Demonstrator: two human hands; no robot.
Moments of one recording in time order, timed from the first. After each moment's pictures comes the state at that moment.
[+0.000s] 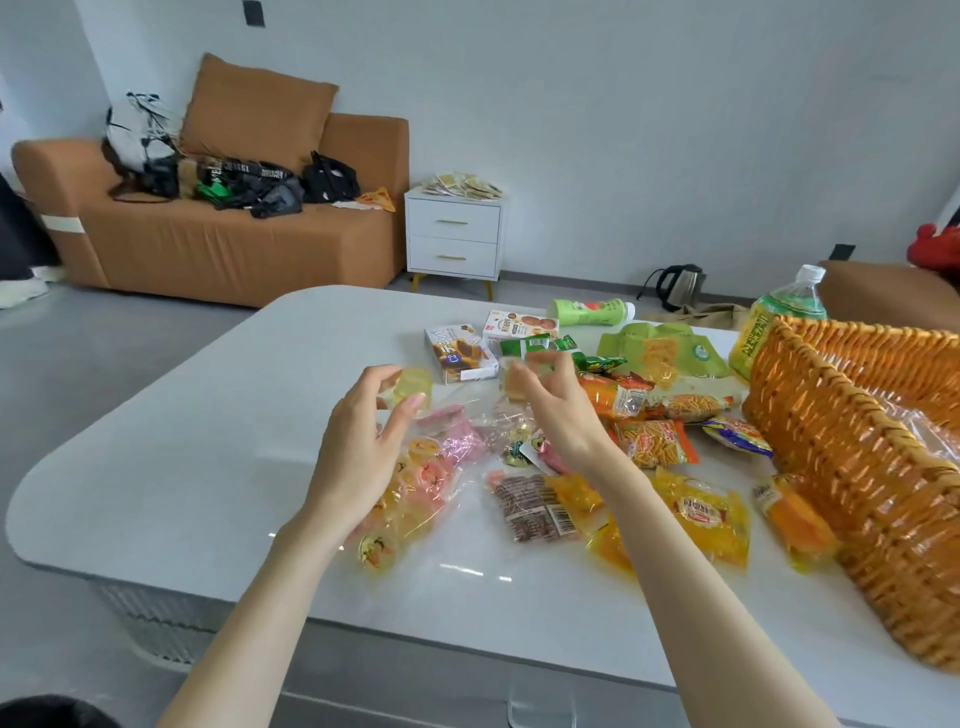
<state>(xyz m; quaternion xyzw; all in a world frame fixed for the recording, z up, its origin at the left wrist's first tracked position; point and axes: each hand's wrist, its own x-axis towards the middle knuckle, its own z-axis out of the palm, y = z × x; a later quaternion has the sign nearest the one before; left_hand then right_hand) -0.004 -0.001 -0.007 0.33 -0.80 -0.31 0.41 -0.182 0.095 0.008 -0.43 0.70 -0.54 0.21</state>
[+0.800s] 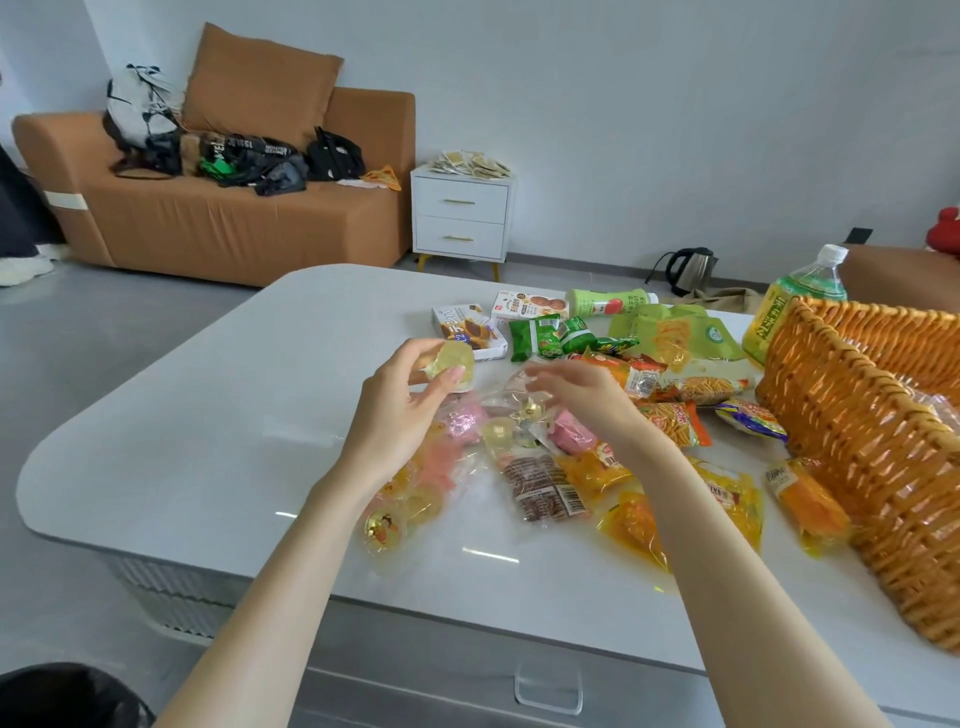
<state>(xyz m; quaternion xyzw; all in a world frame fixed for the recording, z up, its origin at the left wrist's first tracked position) -0.021 -0.003 -0.004 0.29 -0.79 -0.37 0.39 -0.201 0.104 0.003 -0.44 0.74 -0.45 0.23</state>
